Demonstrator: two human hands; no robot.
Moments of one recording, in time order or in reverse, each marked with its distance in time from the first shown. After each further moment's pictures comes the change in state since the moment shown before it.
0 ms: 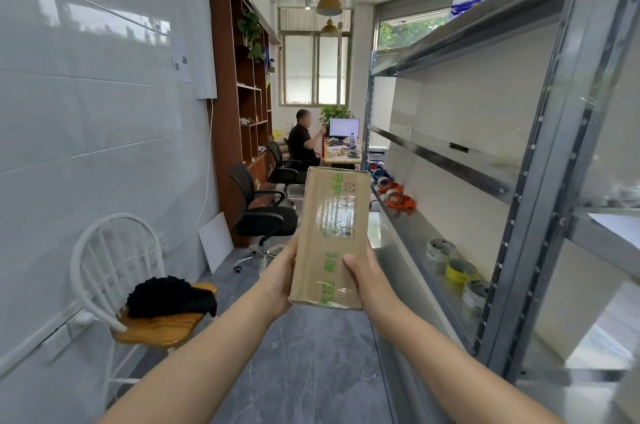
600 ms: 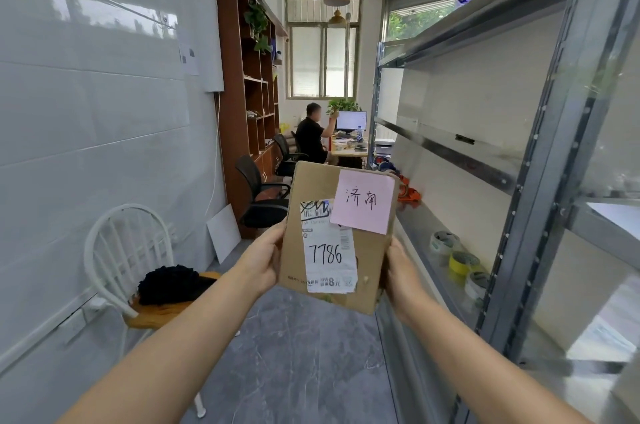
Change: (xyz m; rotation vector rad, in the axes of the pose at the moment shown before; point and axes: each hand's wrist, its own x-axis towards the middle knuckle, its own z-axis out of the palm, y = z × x) left_hand -0.015 0.021 -0.006 0.049 0.024 0.110; right_hand 0.008 0.015 -0.045 -0.063 0.181 0.160
